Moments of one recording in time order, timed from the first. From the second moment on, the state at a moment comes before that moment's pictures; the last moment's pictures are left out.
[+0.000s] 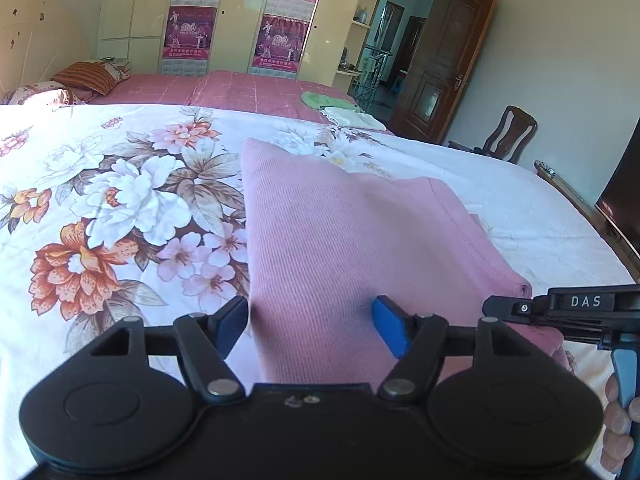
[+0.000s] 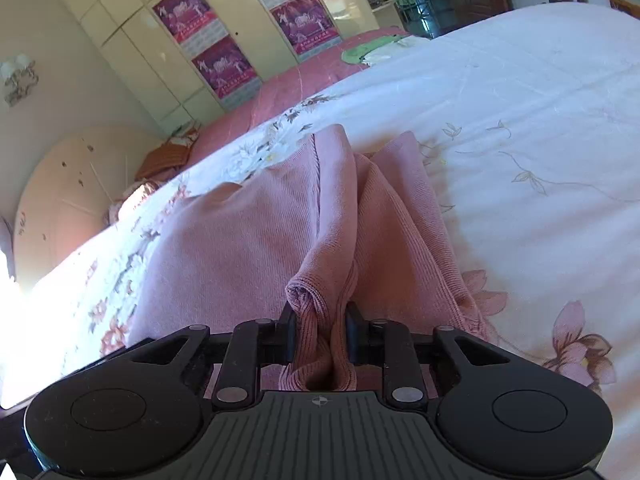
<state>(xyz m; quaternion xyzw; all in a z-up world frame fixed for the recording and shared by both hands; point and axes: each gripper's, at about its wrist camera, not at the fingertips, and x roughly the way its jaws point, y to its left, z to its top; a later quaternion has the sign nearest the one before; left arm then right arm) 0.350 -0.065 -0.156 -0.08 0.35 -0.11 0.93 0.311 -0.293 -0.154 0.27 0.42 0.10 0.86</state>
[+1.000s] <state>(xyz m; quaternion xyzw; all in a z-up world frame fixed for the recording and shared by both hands) 0.356 -0.069 -0.140 -0.12 0.38 -0.13 0.91 0.296 -0.339 -0.124 0.22 0.38 0.07 0.90</state>
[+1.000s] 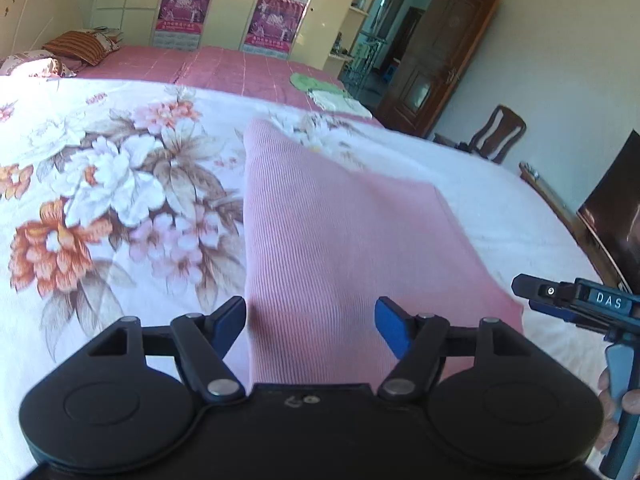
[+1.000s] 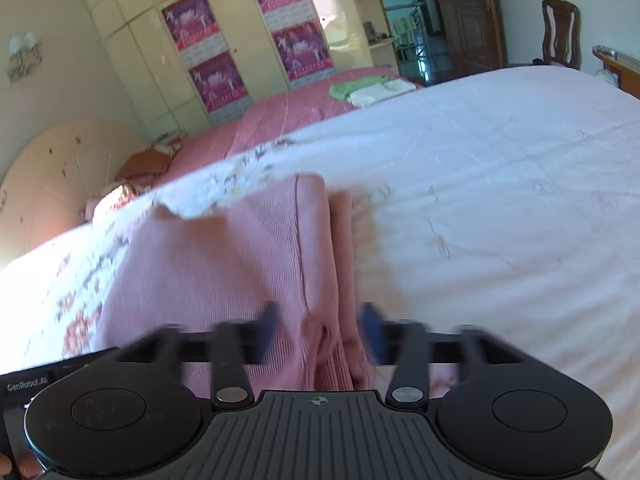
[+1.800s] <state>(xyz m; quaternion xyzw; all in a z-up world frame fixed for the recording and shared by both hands) 0.471 -0.047 -0.162 -0.20 0.40 -0.09 0.89 0.401 -0.334 -0.147 0.21 0.34 0.06 0.91</state>
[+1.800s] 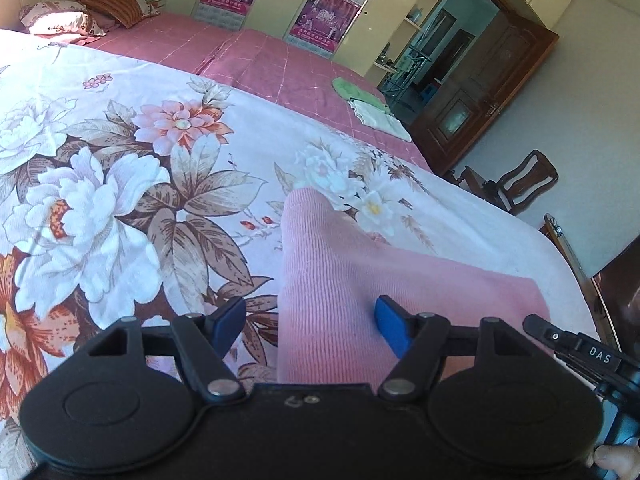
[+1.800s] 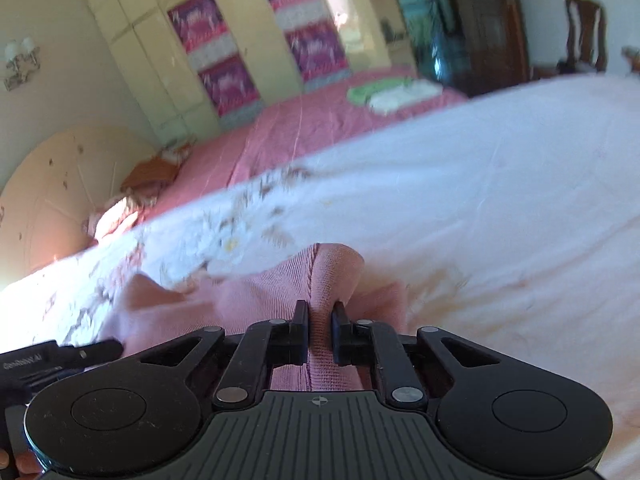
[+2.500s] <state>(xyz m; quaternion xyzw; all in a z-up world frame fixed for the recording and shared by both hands) 0.498 -0.075 -0.178 -0.16 0.41 -0.07 0.89 0.451 -0.287 -0.167 0.14 0.39 0.05 0.91</state>
